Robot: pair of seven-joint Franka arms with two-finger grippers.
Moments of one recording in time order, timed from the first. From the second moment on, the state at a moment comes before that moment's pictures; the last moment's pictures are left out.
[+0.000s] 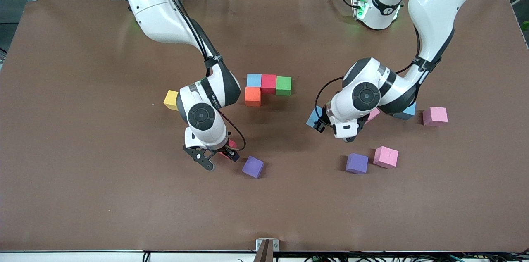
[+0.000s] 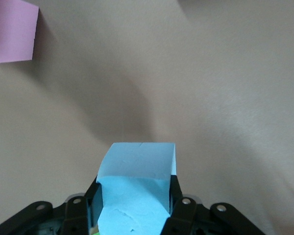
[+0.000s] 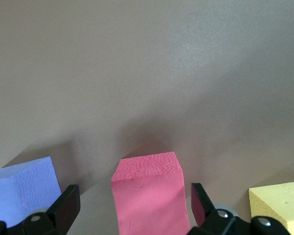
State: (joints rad) left arm 0.11 0.60 -0.68 -1.77 0.21 2.17 -1.55; right arm 0.68 0.85 -0.23 -1.33 0.18 2.19 1.11
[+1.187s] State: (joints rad) left arm 0.13 0.60 -0.68 -1.61 0.21 2.05 -1.48; right arm 0.70 0.84 -0.17 -1.36 0.18 2.17 0.88
